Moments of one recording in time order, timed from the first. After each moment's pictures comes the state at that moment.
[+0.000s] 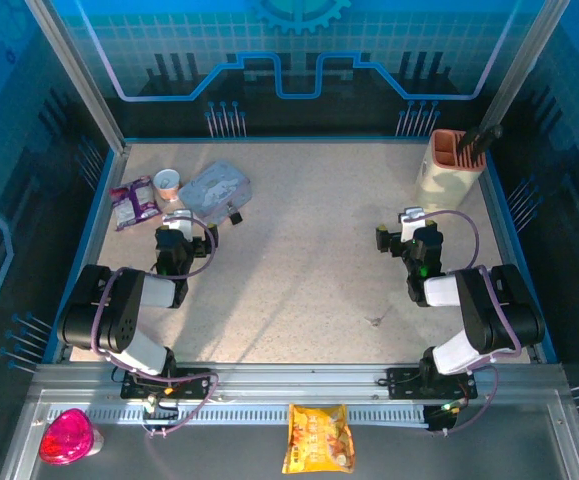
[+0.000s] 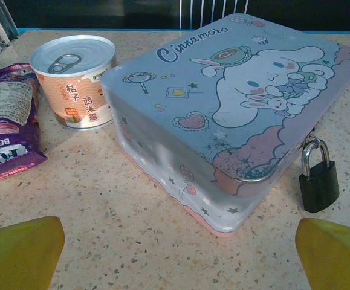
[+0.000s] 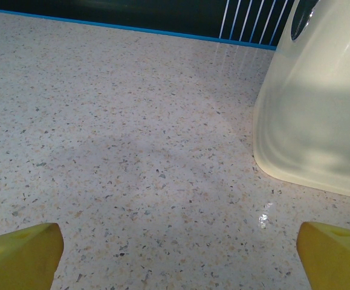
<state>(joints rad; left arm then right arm) -0.05 1.55 0.34 0.85 -0.14 -0.07 0.09 1.54 0.36 0.81 0.10 -0.09</state>
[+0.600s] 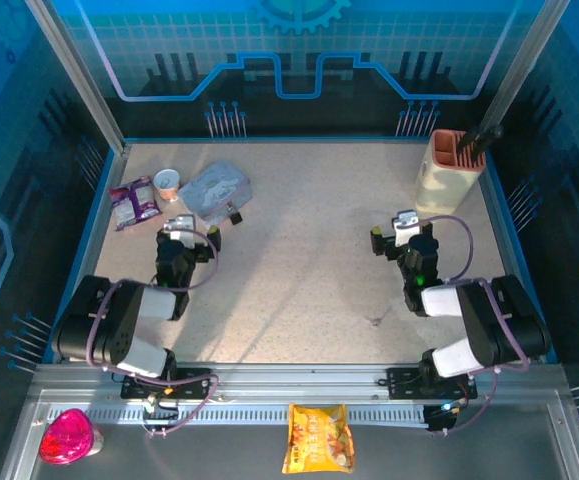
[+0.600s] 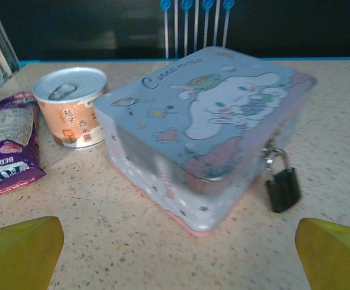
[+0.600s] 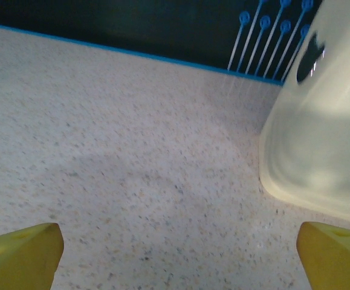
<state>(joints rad) -0.12 1.44 0.21 0.99 -0.17 -0.04 0.20 1.42 0.29 0.87 0.18 -0.15</state>
